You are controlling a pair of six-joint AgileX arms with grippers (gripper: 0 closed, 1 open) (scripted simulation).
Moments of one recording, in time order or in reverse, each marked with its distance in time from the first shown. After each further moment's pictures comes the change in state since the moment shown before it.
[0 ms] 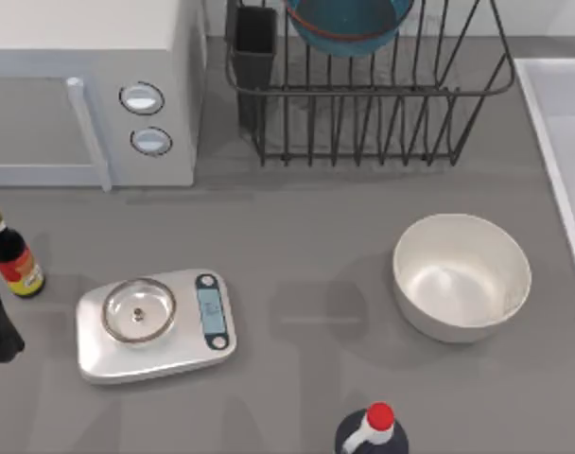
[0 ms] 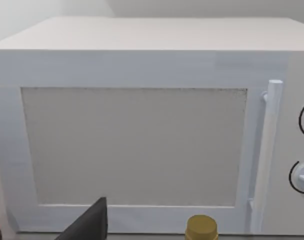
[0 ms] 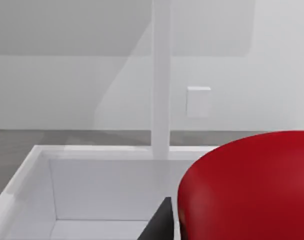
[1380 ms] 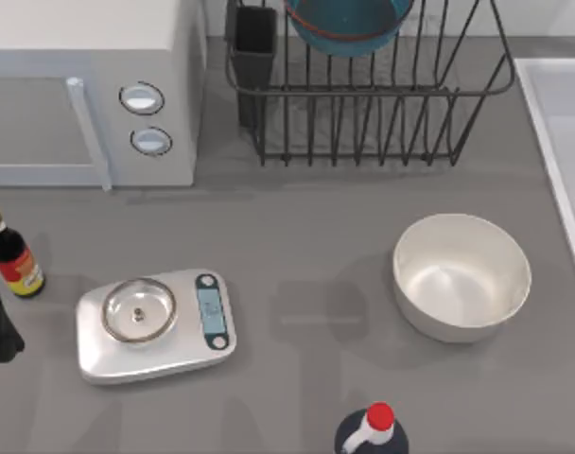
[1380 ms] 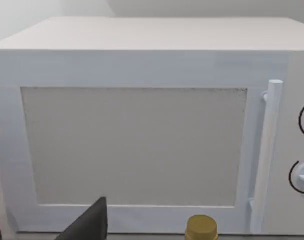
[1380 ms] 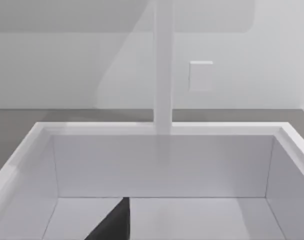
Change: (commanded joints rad) left arm 0.000 0.000 0.000 0.000 0.000 0.000; right arm 0.002 0.095 -0.019 0.101 0.005 -0.002
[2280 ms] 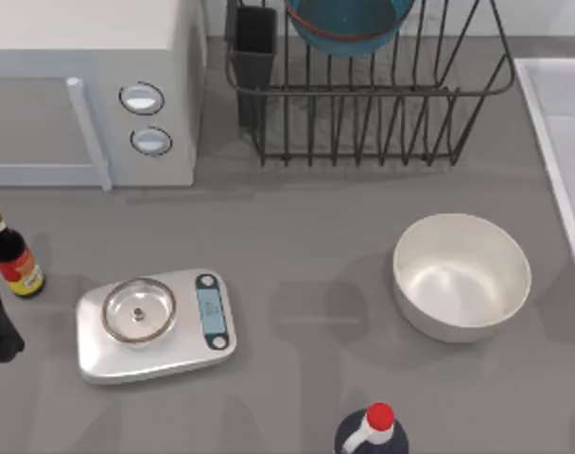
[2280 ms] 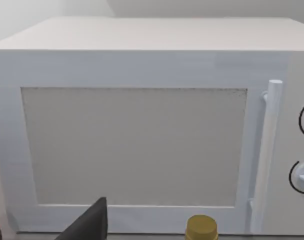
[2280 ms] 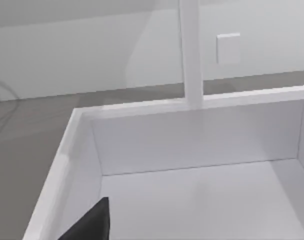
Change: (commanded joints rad) left arm 0.000 0.000 0.000 0.000 0.000 0.000; right arm 0.082 -0.274 -0.126 -0.265 0.077 0.060
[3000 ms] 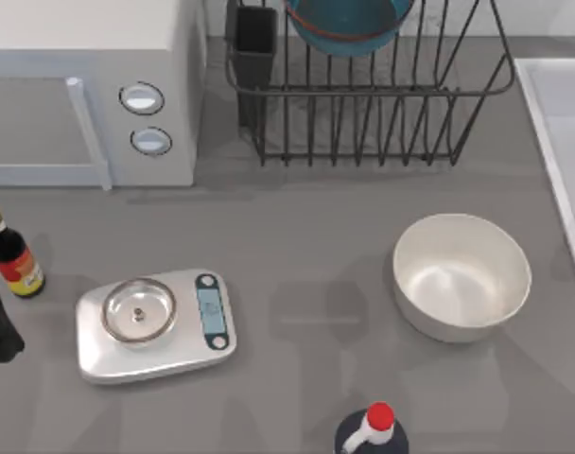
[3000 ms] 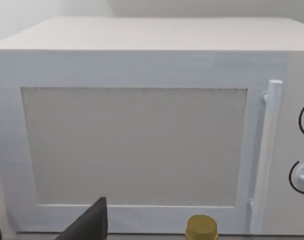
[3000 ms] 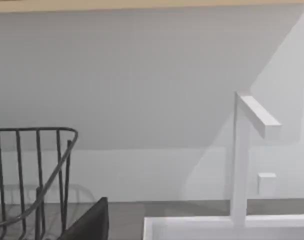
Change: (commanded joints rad) left arm 0.000 0.000 0.000 0.000 0.000 0.000; right arm 0.230 -1.168 -0.178 -0.794 0.202 -0.012
